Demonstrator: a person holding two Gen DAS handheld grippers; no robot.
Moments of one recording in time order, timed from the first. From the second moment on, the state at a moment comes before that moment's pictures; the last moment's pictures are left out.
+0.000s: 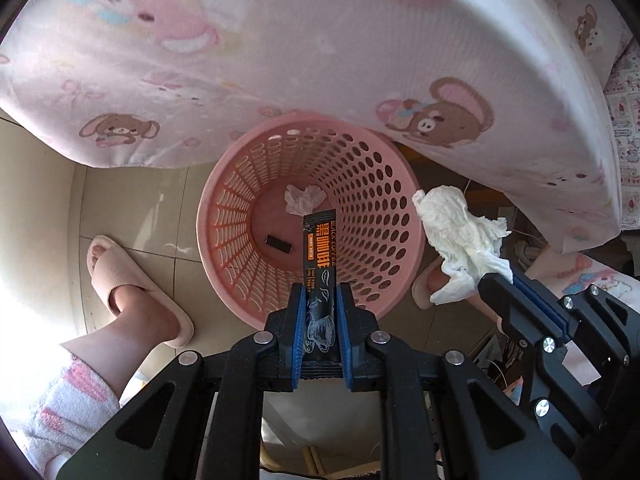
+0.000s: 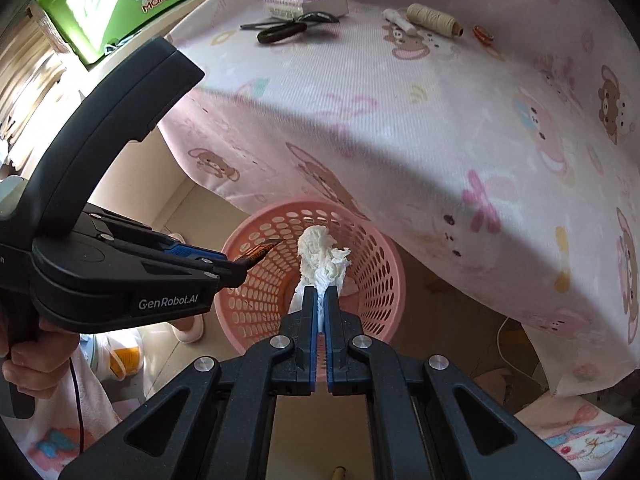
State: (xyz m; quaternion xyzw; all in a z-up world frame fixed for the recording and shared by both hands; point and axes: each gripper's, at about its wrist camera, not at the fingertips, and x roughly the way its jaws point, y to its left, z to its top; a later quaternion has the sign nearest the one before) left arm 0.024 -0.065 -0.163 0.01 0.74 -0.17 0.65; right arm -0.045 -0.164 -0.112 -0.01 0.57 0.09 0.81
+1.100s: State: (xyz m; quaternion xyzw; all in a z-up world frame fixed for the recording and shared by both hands) left arm 0.034 -0.049 -0.172 0.03 0.71 -0.12 0.70; right arm -0.031 -0.168 -0.137 -0.02 0.59 0.04 0.81
